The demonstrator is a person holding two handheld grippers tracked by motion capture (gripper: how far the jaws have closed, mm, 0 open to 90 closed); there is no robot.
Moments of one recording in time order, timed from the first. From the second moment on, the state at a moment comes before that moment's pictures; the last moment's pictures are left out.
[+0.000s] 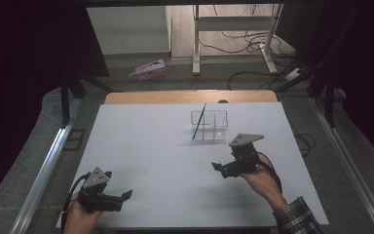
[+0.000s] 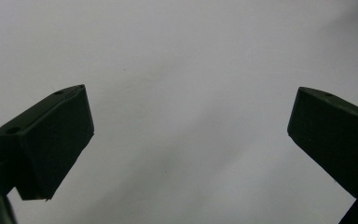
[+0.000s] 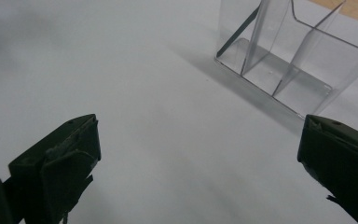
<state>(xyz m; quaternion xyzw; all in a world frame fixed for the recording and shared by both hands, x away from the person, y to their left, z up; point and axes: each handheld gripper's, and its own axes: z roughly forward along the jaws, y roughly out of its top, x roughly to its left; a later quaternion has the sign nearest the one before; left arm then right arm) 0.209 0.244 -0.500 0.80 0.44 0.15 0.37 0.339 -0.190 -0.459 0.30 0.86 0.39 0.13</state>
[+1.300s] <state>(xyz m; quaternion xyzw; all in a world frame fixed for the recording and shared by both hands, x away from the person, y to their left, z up) 0.209 0.245 -0.500 0.80 0.44 0.15 0.37 0.300 -0.231 -0.466 0.32 0.86 0.38 0.14</state>
